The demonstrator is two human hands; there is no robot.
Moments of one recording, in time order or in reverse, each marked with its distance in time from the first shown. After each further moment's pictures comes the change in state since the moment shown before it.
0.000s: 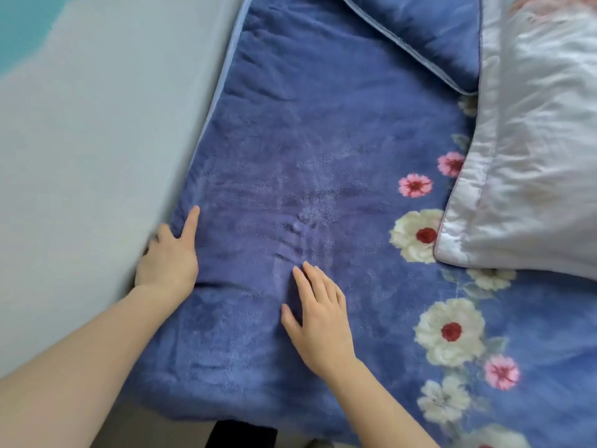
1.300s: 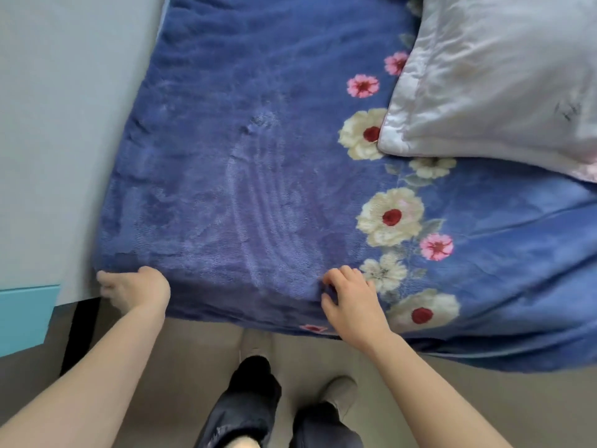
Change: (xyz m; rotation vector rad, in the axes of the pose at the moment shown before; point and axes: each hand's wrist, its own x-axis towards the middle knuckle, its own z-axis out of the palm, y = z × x) left_hand -0.184 0.011 0.092 -0.868 0.218 -0.989; right_hand -0.176 0.102 -0.033 0.012 -0.200 0.094
